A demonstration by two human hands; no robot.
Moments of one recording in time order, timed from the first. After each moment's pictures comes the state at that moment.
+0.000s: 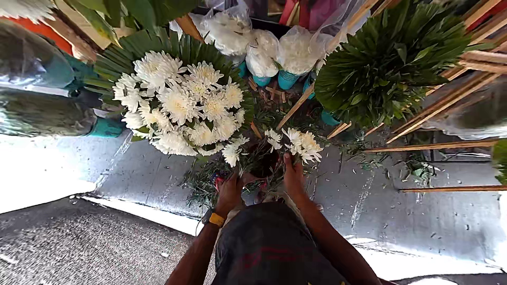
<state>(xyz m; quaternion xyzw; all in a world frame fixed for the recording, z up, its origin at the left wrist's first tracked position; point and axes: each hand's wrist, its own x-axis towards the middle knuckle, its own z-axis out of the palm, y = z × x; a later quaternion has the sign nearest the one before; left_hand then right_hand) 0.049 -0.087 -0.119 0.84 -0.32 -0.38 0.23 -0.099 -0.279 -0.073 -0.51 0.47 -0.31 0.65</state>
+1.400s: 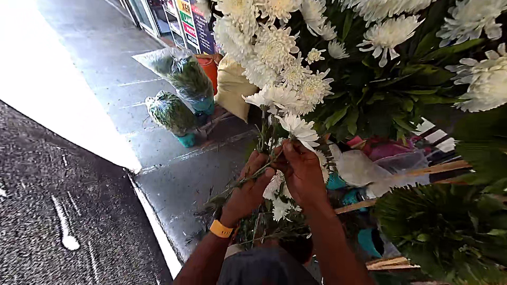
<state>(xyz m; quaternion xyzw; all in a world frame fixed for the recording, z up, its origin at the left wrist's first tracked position) 0.197 0.006 0.163 0.62 -0.36 0.00 0.69 0.152 -0.131 0.229 -0.53 0.01 -0.18 0.83</state>
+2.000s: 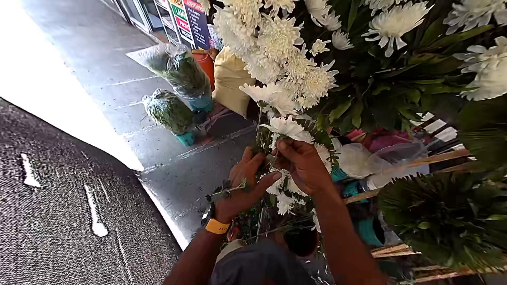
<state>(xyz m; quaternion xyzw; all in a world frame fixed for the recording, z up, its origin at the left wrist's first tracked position) 0.211 0.037 0.170 0.80 -0.35 0.04 0.49 0.161 -0.138 0.231 -0.57 0.04 -0.07 0.82</state>
